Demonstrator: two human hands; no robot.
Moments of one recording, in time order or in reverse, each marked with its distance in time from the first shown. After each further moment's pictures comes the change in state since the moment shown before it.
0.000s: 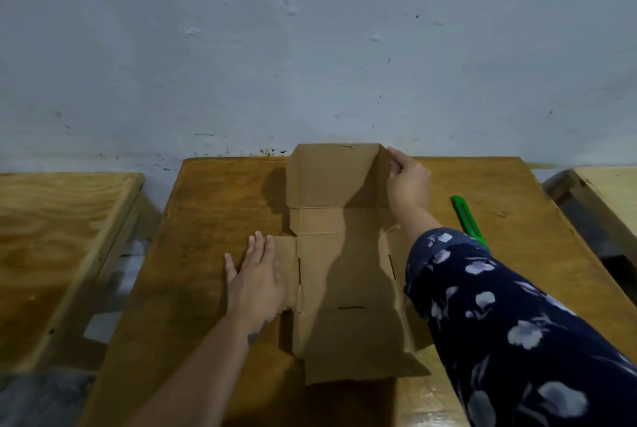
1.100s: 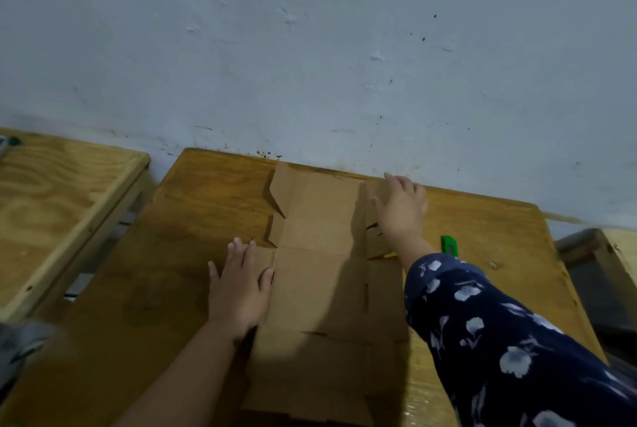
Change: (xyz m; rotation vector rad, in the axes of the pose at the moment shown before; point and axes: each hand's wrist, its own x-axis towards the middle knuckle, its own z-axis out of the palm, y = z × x) left_hand 0.003 0.059 0.015 -0.087 0.068 -0.258; right_hand 0.054 0.043 -0.001 -0.421 -0.268 -0.317
